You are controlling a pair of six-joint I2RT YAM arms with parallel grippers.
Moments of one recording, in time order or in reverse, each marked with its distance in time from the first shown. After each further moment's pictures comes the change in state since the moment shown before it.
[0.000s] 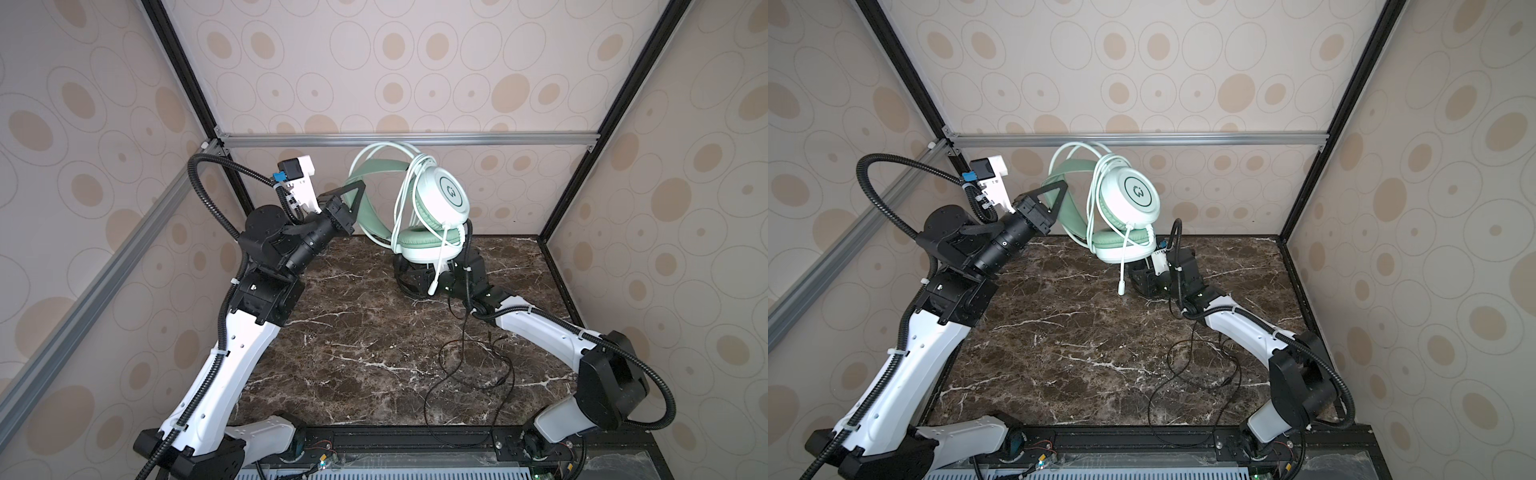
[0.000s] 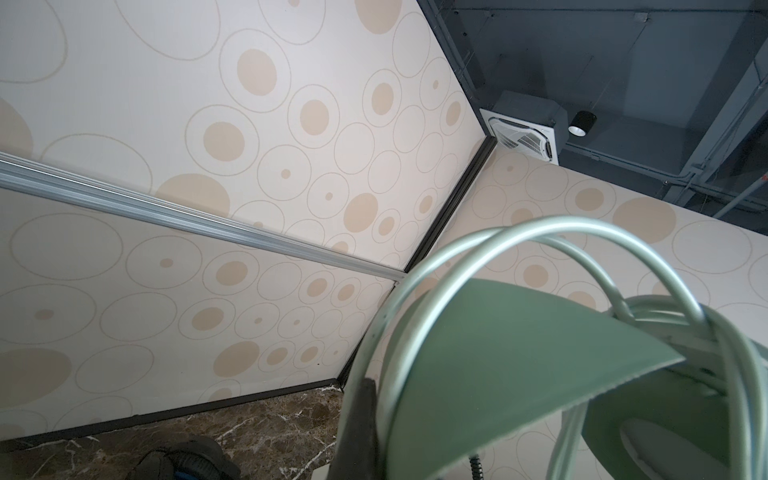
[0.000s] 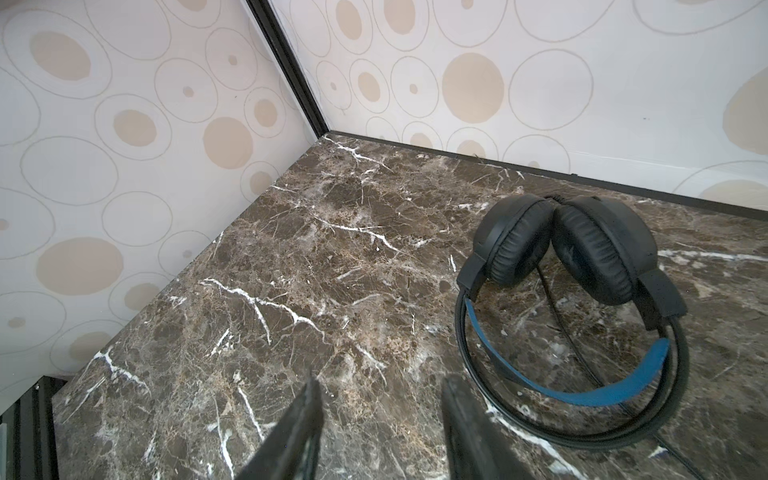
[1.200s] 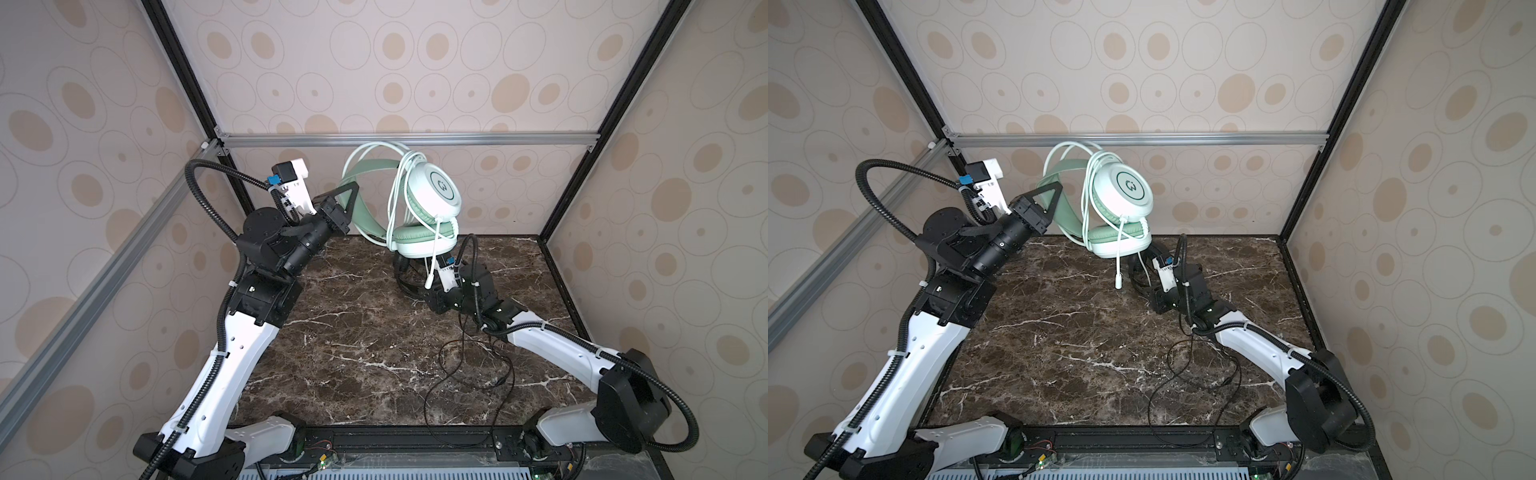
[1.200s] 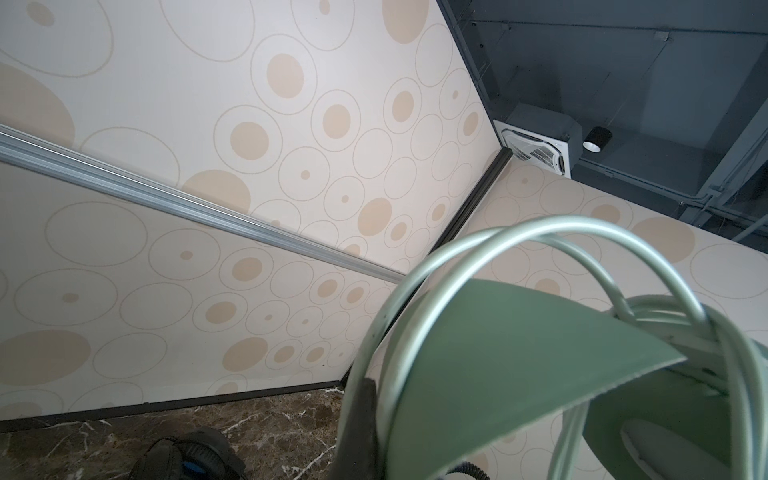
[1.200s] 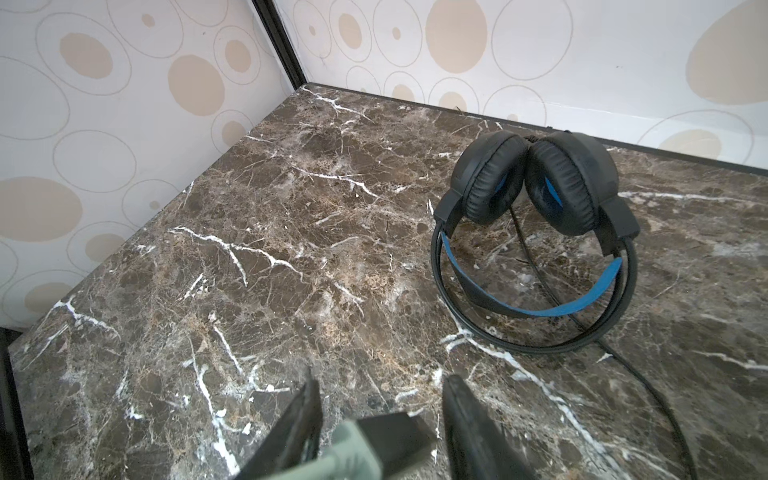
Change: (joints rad) left arm 0.028 -0.015 -0.032 0.008 -0.014 -0.040; right arm 0.011 -0.140 -0.161 -0.050 0.050 -0.061
